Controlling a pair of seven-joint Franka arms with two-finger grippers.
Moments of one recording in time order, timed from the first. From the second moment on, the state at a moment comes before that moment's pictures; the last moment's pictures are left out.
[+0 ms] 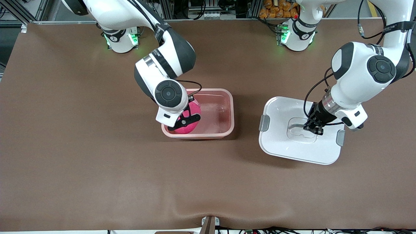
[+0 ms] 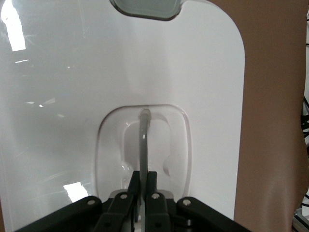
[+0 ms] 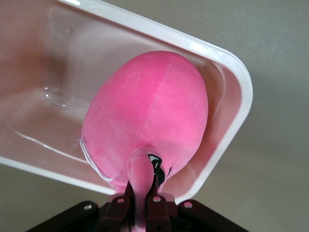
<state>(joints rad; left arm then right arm) 0.05 0.18 -0.29 -1.87 -0.03 2.17 -1.59 0.61 0.68 0.00 -1.13 0.13 1.50 0.23</state>
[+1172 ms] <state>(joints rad) 0.13 0.18 -0.30 -1.86 -0.14 2.12 -1.44 0.73 0.76 0.01 -1.22 0.13 1.97 0.33</state>
